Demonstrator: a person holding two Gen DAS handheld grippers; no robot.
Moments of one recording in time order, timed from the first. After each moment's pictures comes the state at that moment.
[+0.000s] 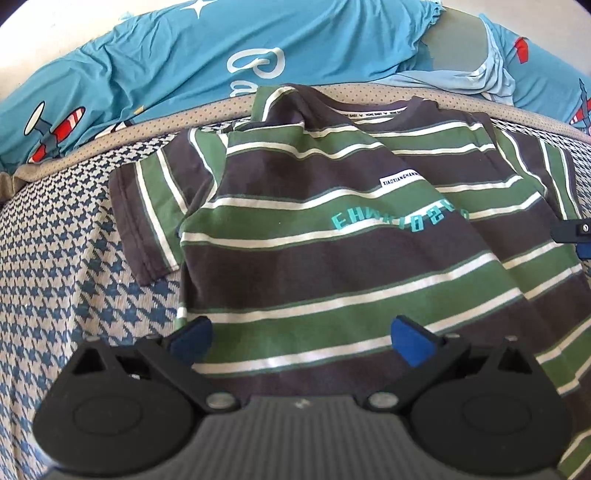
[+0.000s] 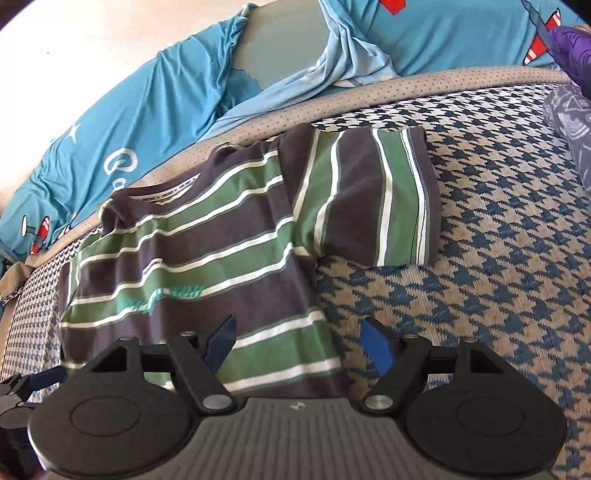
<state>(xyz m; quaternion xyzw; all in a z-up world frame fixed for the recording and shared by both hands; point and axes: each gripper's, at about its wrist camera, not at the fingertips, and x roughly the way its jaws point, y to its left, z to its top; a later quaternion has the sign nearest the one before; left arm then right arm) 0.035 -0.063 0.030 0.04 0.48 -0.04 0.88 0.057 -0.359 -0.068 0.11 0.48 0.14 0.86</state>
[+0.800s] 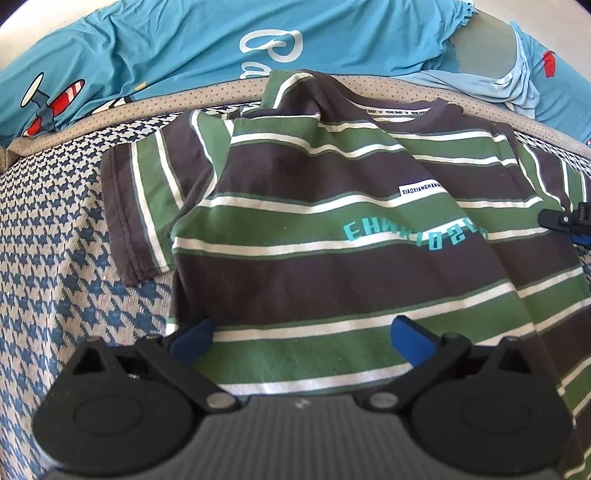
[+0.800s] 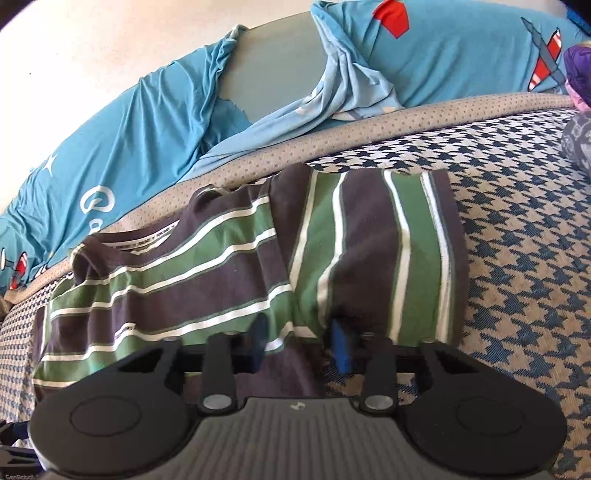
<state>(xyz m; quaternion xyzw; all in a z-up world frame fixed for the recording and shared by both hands) 0.056 -0.063 0.016 0.01 0.49 -0.03 0.87 0.091 -0.341 -0.086 0.11 0.42 0.10 0.90</state>
